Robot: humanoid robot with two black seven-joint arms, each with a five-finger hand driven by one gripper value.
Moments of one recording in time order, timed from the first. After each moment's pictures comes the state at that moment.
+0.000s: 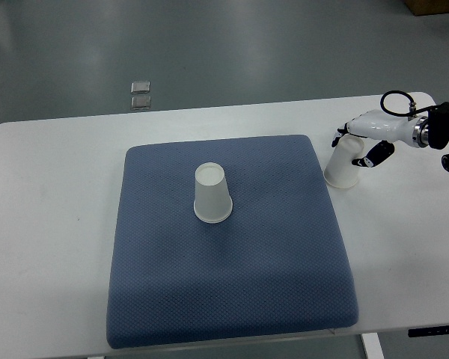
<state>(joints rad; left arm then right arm) -0.04 0.00 -0.15 -0.16 0.08 0.03 0.06 1.07 -0.45 -0.15 0.49 -1.41 -0.06 0.60</state>
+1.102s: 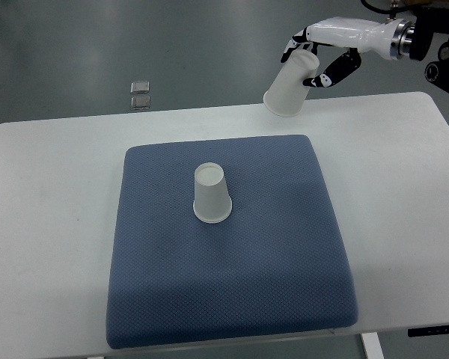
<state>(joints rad) -0.04 0.00 -0.15 -0.16 0.08 0.03 0.06 1.42 -0.49 -0.11 0.73 -1.20 0.08 0.61</state>
